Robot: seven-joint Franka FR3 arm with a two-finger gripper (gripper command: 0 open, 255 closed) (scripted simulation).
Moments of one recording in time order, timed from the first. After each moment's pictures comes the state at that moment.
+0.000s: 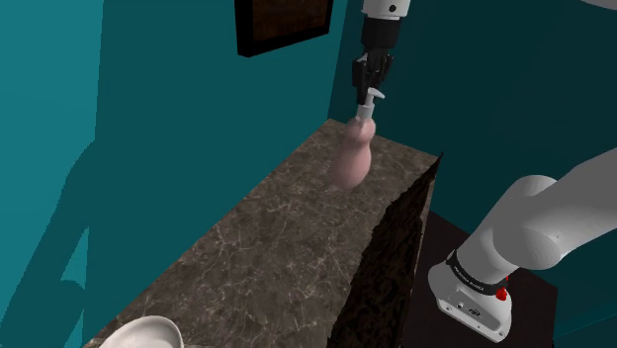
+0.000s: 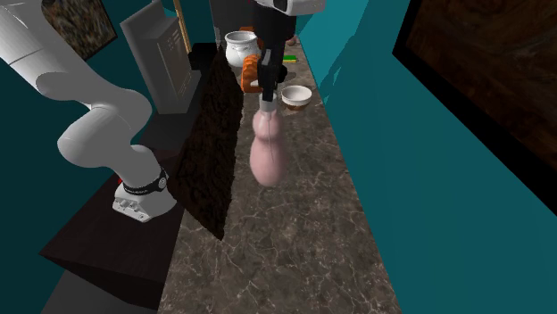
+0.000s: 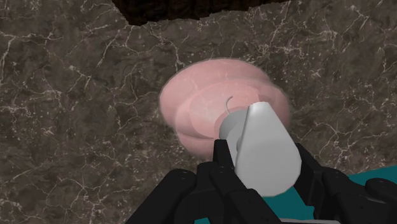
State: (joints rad) arm 0.01 -0.35 0.07 -1.97 0.07 1.53 0.08
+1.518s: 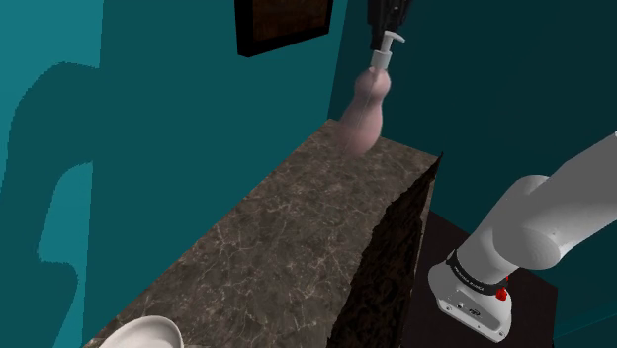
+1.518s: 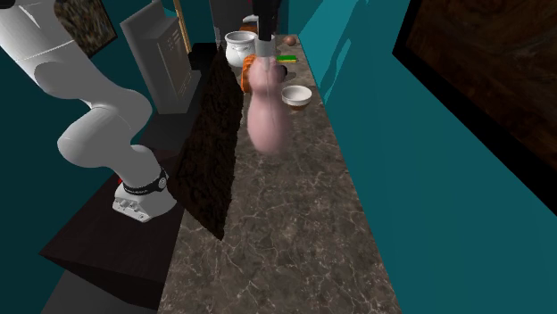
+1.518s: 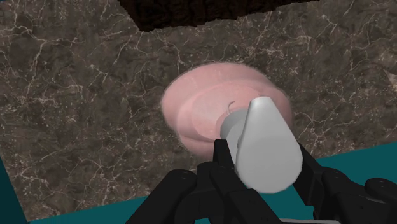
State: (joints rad) arm 0.01 -0.23 0.07 -1.52 0.07 1.20 0.10
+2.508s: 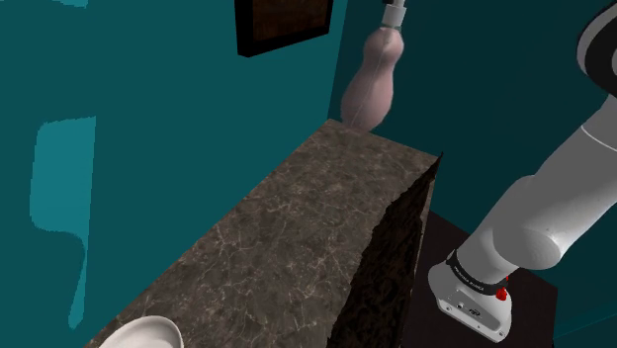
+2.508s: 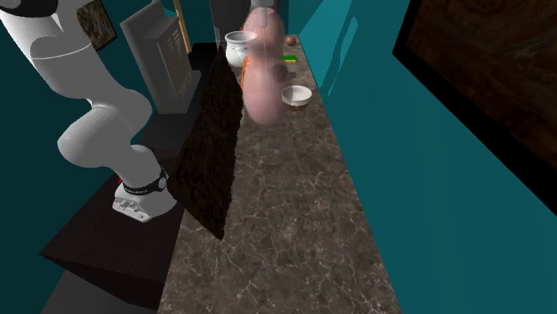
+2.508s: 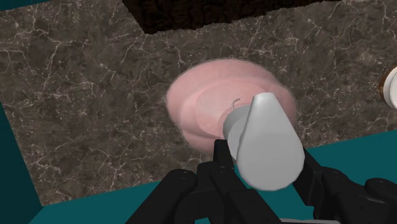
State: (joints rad) arm 0.02 -0.03 0.07 -1.05 0.06 0.93 0.13
